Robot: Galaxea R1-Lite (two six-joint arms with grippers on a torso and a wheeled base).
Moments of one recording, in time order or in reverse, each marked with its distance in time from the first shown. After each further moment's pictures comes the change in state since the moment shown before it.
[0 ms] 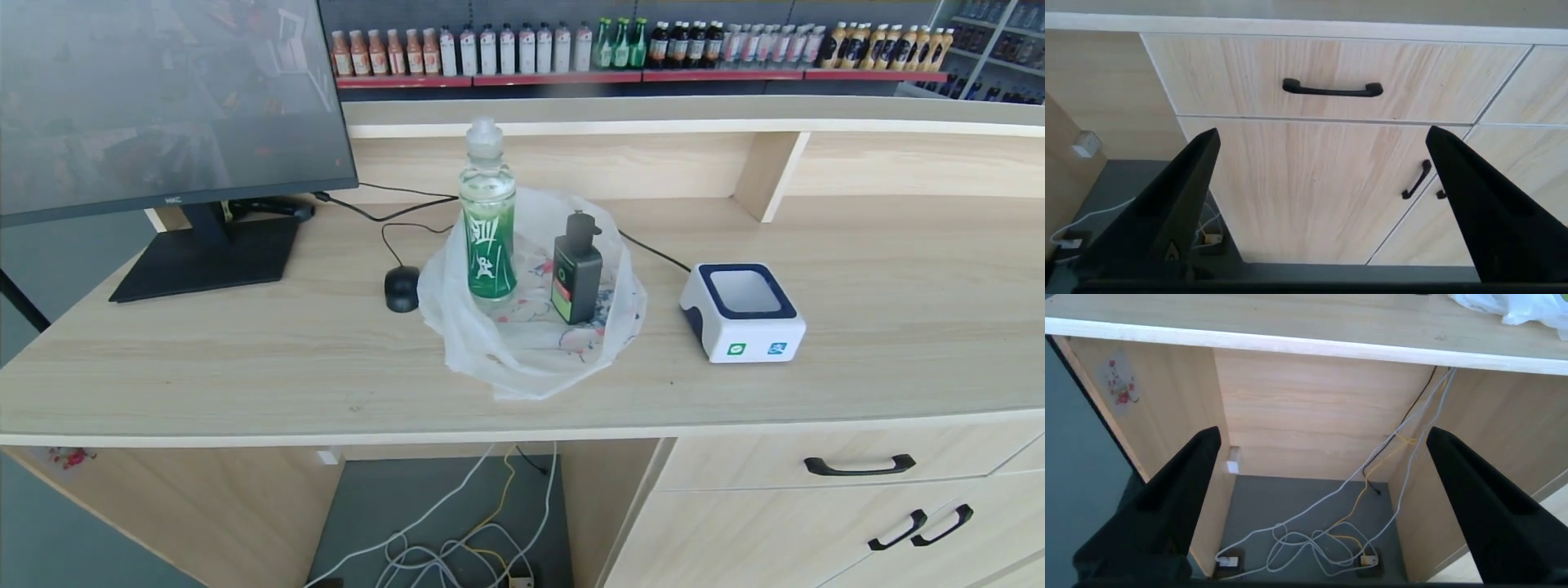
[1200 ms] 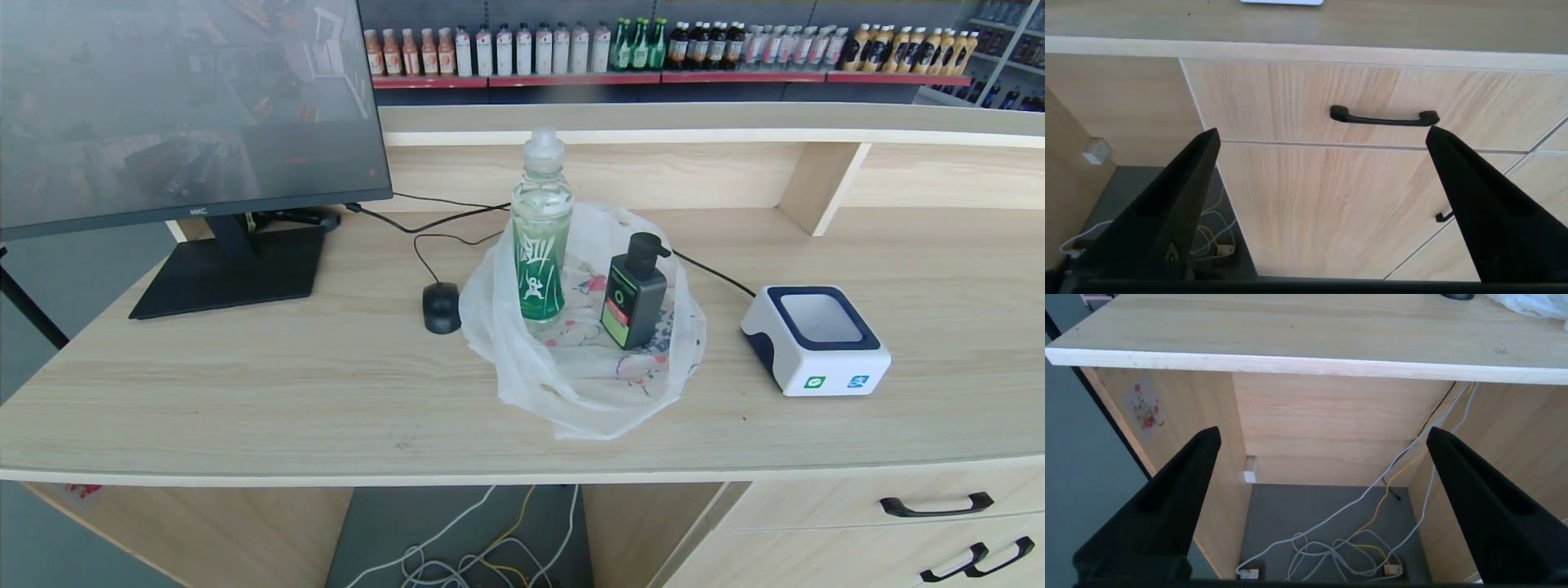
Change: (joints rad) left arm -0.003 0.000 0.000 0.000 -0.003 0.047; right arm 0.000 0.000 0.000 0.000 0.000 0.007
